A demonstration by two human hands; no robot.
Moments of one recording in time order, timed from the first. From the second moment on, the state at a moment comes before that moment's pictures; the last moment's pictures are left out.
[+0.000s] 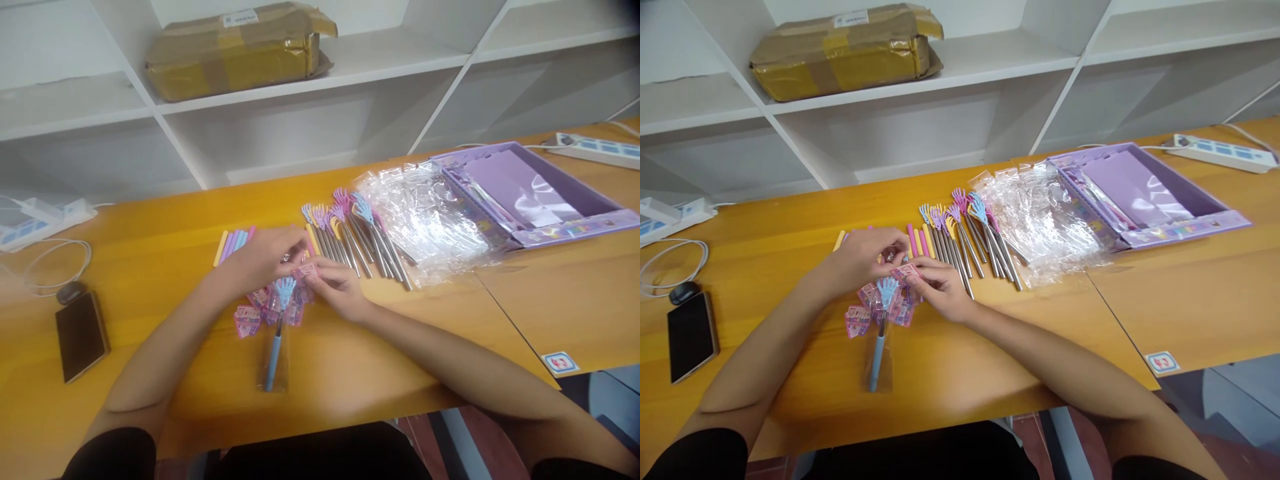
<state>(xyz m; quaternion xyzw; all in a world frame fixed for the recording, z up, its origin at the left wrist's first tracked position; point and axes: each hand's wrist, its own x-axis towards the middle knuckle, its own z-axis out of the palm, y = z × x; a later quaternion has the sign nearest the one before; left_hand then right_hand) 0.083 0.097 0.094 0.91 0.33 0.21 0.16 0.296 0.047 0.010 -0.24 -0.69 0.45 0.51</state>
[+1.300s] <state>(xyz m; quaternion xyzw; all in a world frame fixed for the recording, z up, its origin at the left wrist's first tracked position) 0.073 0.102 0.121 0.81 0.39 0.20 0.40 0.302 0.055 0.003 -0.30 -0.70 0.28 0.58</state>
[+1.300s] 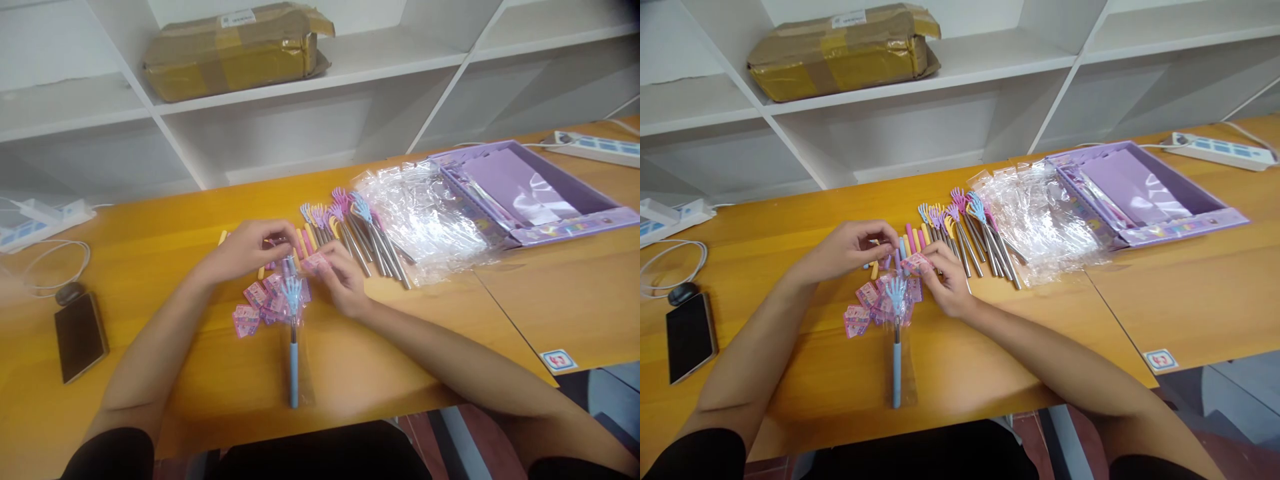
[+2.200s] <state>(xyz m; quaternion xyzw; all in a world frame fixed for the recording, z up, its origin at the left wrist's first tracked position) 0.093 0.100 0.089 0.69 0.42 0.27 0.52 0.306 0.077 -0.011 -0.30 -0.66 0.24 0.65</state>
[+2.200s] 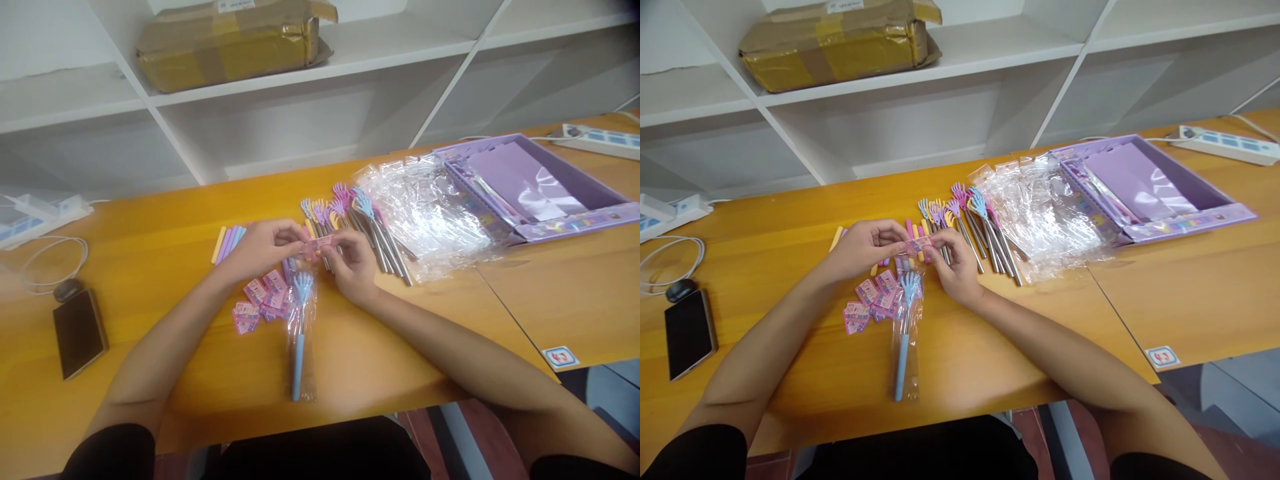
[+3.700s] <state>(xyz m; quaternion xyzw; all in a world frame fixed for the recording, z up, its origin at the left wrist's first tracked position) 0.092 0.092 0.102 0.73 0.47 0.21 0.45 0.312 0.072 0.001 -0.25 -0.79 0.10 0.55</state>
